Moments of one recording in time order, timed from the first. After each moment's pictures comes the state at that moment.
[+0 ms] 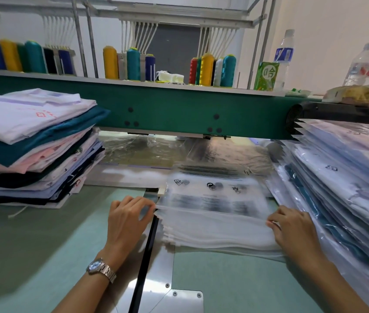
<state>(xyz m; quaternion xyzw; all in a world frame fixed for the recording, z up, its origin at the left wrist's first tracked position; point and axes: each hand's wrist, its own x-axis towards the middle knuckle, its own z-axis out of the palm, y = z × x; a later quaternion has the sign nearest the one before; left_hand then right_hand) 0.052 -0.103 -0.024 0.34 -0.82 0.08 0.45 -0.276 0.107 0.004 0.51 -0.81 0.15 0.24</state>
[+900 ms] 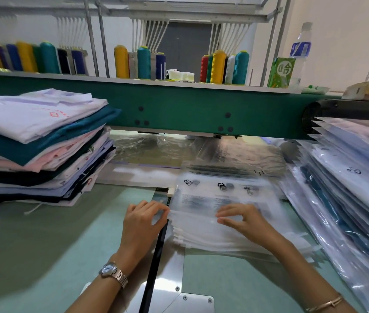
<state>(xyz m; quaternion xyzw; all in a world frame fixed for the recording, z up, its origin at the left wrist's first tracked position) 0.046 -0.098 -0.034 0.31 -0.83 0.04 0.46 -0.225 0.020 0.000 0.66 -0.65 0.35 -0.13</state>
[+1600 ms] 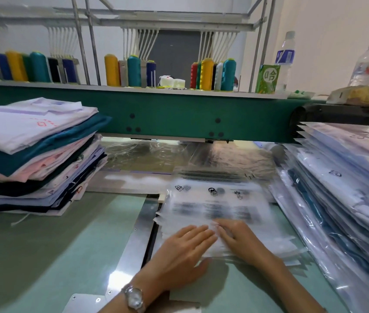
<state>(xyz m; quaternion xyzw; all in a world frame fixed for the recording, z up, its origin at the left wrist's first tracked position) -0.016 -0.034 -0.035 0.05 -0.94 0.14 0.29 -0.224 0.030 -0.025 0.68 -0.66 0.32 -0.03</state>
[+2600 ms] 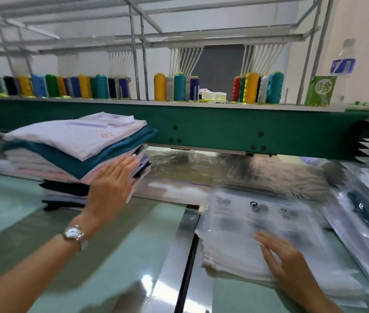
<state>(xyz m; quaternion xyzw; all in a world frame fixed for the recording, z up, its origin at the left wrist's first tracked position) 0.172 -0.158 0.080 0.34 -0.80 0.28 0.40 -0.209 0.043 -0.027 0.67 -0.63 0.38 0.13</state>
